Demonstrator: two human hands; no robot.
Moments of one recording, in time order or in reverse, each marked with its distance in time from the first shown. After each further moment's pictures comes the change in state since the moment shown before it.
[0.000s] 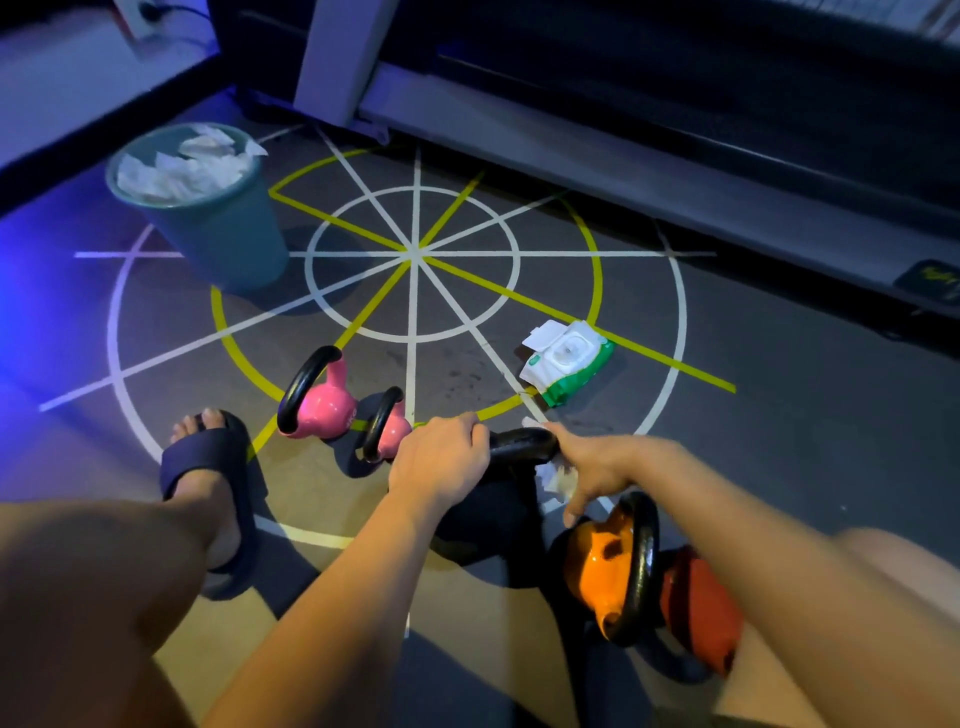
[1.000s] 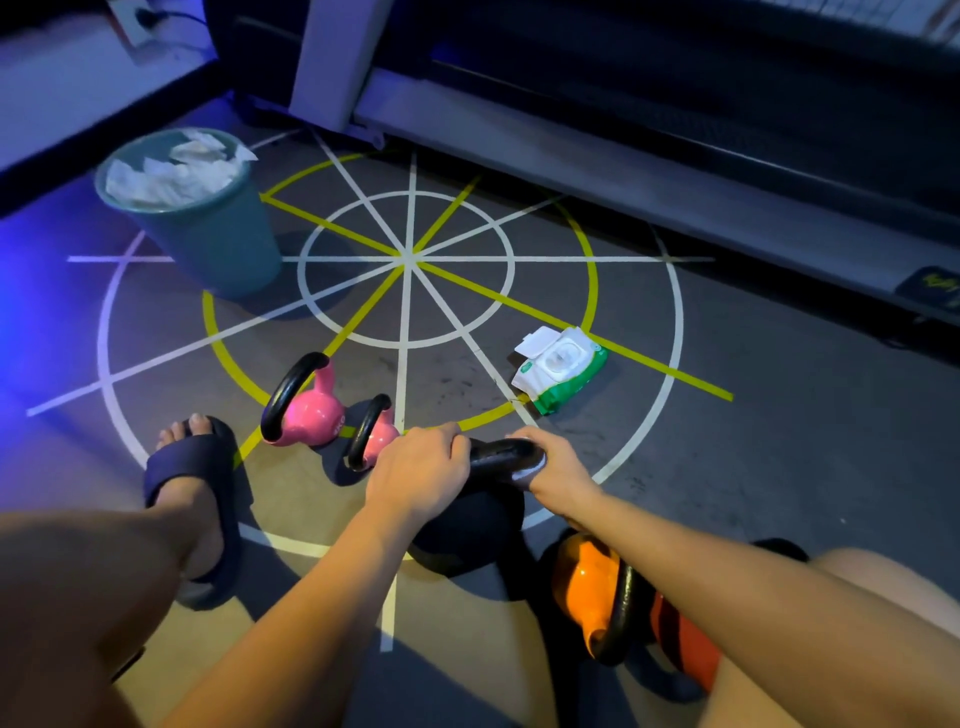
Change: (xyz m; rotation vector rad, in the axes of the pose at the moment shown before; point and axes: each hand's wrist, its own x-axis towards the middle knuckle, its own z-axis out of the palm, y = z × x) left_hand 0.007 -0.008 0.011 0.022 0.057 -0.013; right_hand 0.033 -0.011 0.049 0.653 0.639 -0.217
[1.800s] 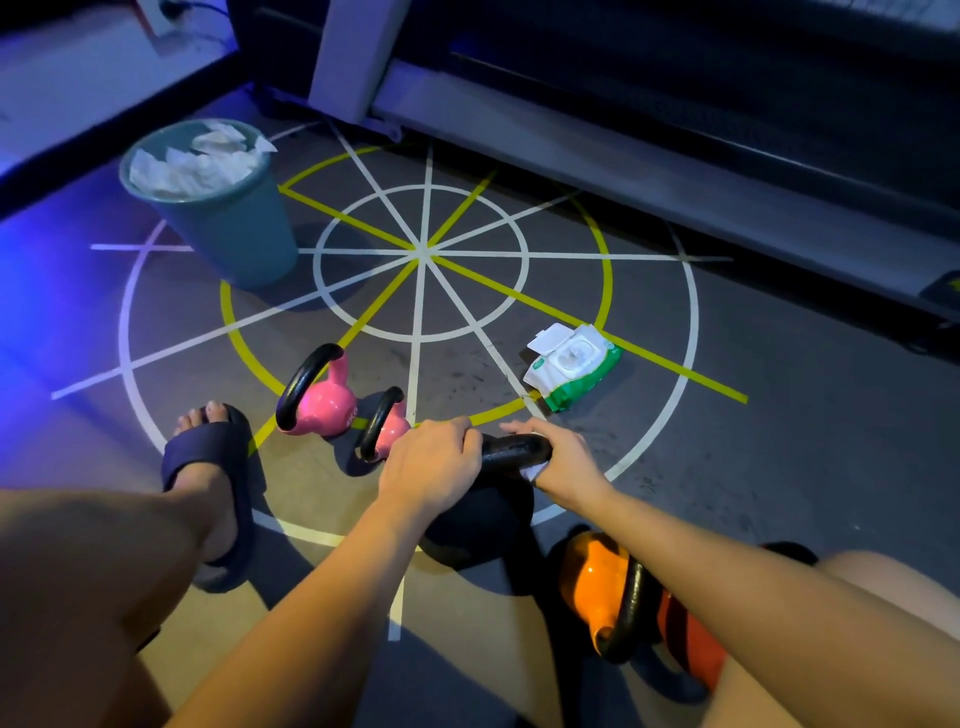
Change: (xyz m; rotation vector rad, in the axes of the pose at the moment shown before) left_hand -0.004 0.004 -0.007 0.009 -0.002 0.034; right_hand -0.003 -0.017 -0.002 -0.157 0.007 -0.102
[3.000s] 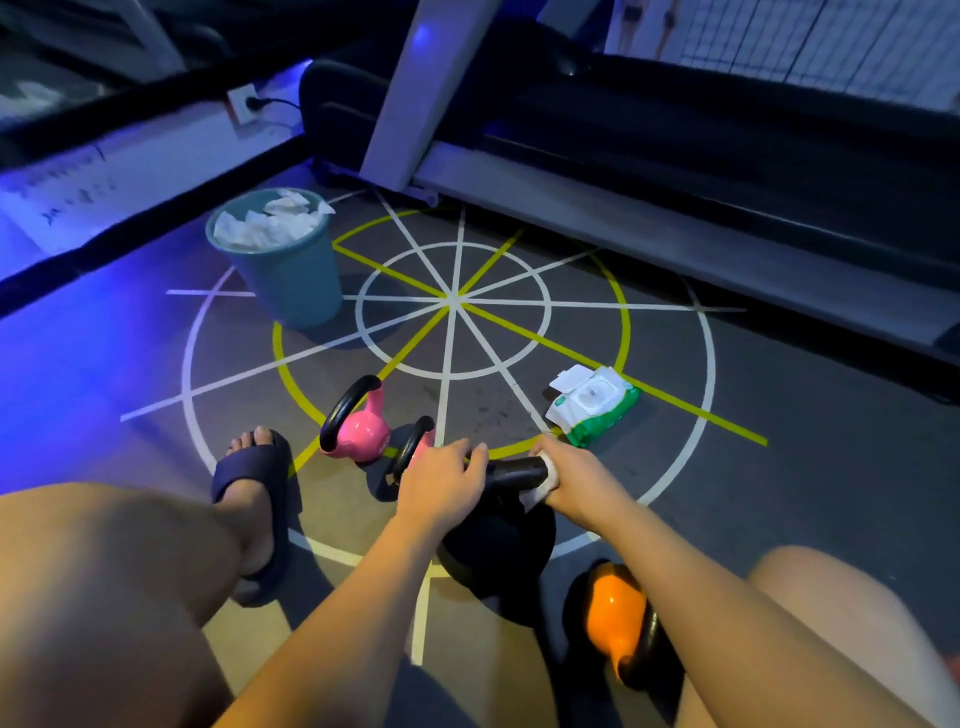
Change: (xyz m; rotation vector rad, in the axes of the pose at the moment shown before) left_hand -0.014 -0.022 0.003 -0.092 0.142 -0.107; right_hand -0.008 -0.039 -0.010 -0.351 -0.123 0.025
